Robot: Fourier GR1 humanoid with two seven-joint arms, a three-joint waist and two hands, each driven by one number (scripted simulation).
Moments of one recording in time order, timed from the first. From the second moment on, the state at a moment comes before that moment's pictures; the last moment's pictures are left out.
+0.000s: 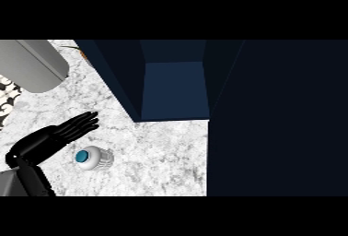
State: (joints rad) left arm -0.13 0.29 0.23 -1.36 0.24 -1.06 0.04; right arm 0.68 -0.14 -0.12 -2.40 -0.38 0.42 -0.01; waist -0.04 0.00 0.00
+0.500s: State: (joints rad) left arm -0.16 0.25 0.17 -1.18 -0.06 -0.97 -0.19; right arm 0.71 -0.16 -0.13 -2.39 -0.40 0.46 -0.06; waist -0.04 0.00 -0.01
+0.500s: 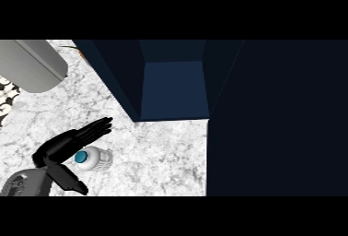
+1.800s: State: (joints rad) left arm -0.29 0.26 0.03 -0.69 -0.04 -0.87 -0.46; right arm 0.80 -0.20 -0.16 -2.37 -0.44 0.49 -0.19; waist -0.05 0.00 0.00
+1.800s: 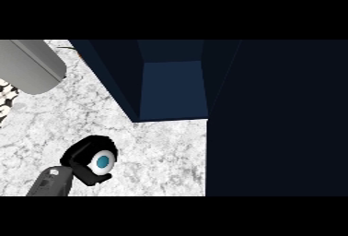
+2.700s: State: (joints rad) left arm -0.21 0.15 0.32 -0.73 0.19 -0.40 -0.69; right arm 0.88 -0.24 -0.22 -2.38 -0.47 0.48 -0.22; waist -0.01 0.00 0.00
